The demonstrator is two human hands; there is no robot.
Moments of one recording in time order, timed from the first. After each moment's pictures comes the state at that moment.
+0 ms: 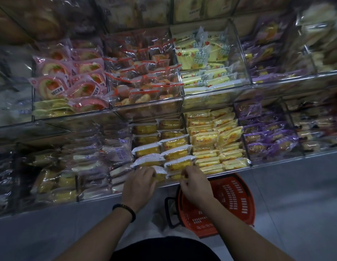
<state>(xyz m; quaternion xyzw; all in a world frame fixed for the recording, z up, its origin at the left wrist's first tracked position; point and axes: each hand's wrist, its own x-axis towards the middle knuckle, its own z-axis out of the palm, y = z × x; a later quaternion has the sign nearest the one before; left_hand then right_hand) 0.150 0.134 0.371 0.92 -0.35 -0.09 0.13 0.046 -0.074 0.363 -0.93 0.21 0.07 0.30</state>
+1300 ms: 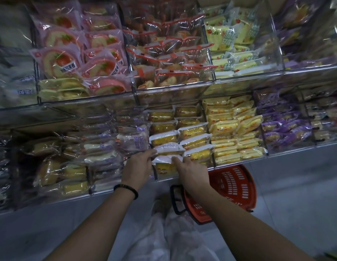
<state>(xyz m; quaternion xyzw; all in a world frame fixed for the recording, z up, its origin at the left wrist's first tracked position) 0.224 0.190 0.340 0.91 -0.23 -0.15 0.31 0.105 0.017 0.371 -0.98 0.14 0.16 0.04</state>
